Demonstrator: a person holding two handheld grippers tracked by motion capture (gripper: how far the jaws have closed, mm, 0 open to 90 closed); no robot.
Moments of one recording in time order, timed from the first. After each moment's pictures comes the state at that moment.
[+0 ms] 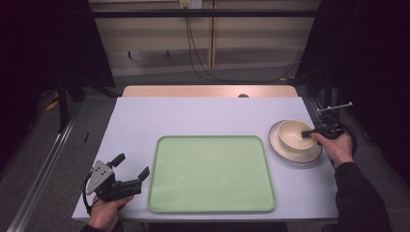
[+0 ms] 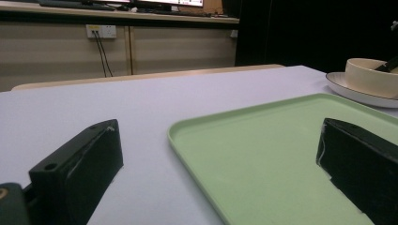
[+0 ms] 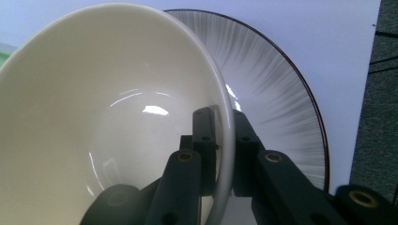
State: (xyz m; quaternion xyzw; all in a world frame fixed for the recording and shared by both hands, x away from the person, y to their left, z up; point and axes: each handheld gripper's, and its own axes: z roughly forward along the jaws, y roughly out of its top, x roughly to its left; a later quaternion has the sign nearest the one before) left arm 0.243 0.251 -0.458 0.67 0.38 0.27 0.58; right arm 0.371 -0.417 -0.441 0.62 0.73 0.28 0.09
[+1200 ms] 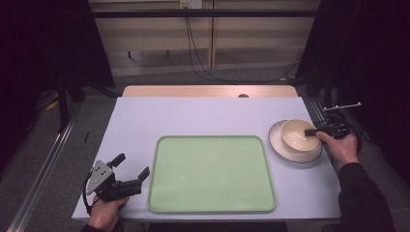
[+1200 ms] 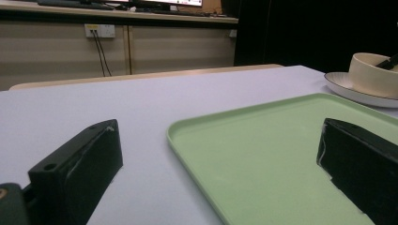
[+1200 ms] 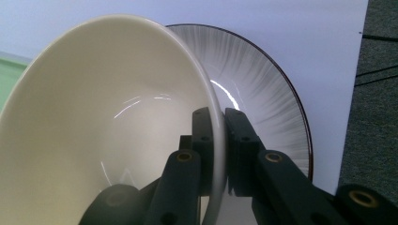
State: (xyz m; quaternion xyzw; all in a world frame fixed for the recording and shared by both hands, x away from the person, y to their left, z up) left arm 0.243 0.252 -0.458 0.67 0.38 0.26 0.58; right arm 0.365 -0.428 -0.434 0.62 0.72 0.31 0.09
